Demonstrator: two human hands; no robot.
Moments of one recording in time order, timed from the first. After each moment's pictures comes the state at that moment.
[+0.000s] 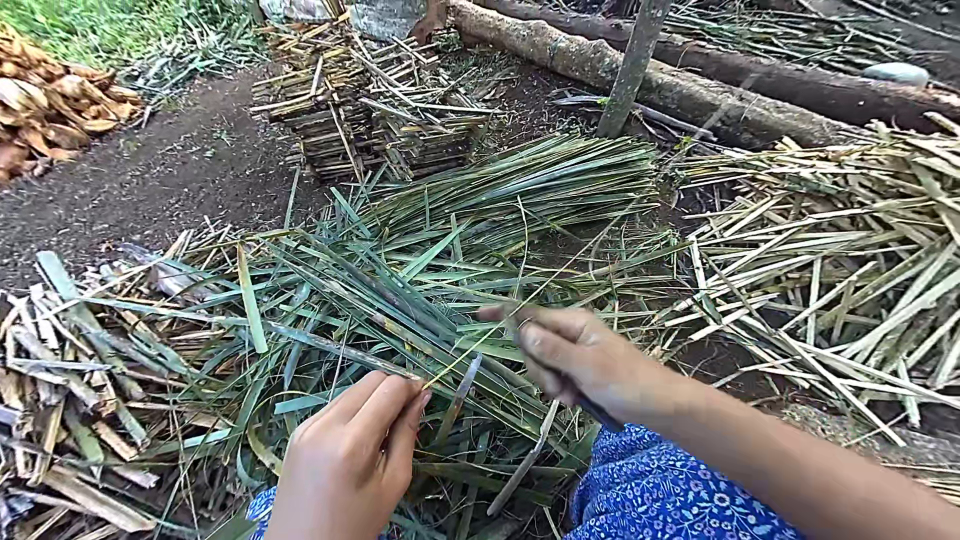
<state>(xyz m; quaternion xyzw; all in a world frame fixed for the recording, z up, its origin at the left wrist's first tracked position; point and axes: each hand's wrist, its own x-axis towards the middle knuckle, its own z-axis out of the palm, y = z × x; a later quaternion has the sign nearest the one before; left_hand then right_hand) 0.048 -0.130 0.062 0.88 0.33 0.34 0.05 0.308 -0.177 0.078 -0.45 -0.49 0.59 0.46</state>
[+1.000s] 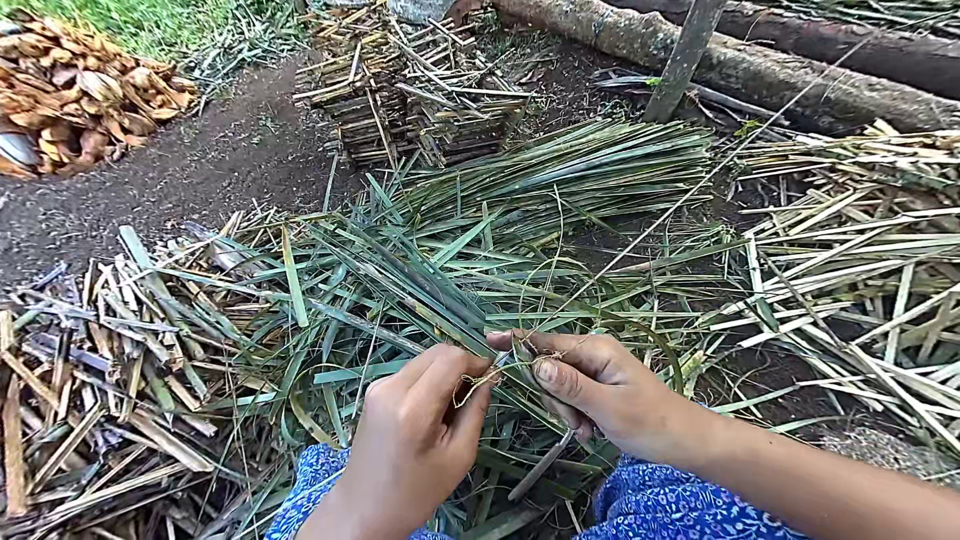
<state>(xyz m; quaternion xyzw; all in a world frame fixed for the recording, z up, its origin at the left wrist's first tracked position) 0.066 -0.131 0.069 0.86 0.27 0.41 0.14 0.277 -0.183 0.066 -0.37 -0.58 0.55 0.47</state>
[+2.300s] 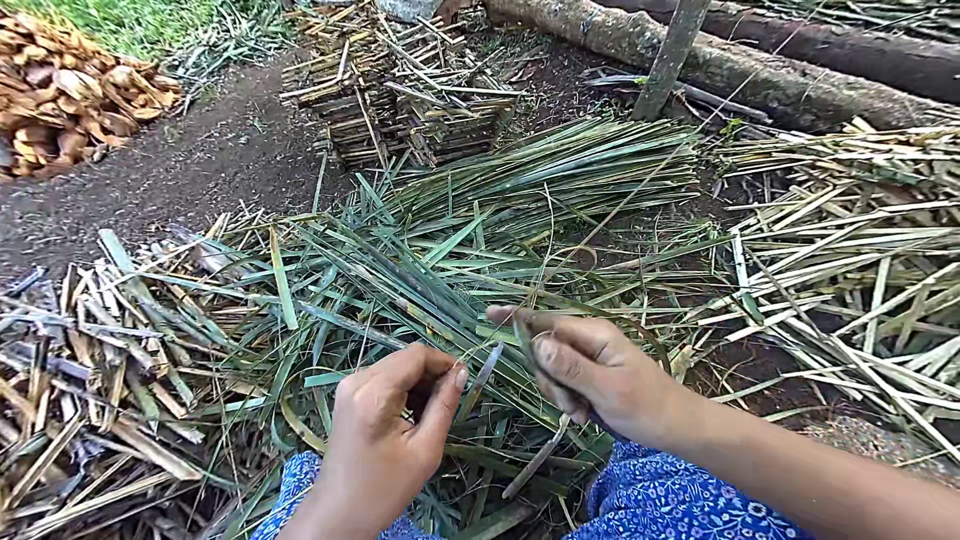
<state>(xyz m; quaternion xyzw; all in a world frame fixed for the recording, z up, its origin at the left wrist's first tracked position) 0.055 -0.129 0.063 0.81 0.30 0.41 0.29 0.283 -0.181 0.070 -0.39 -0.55 0.56 0.48</state>
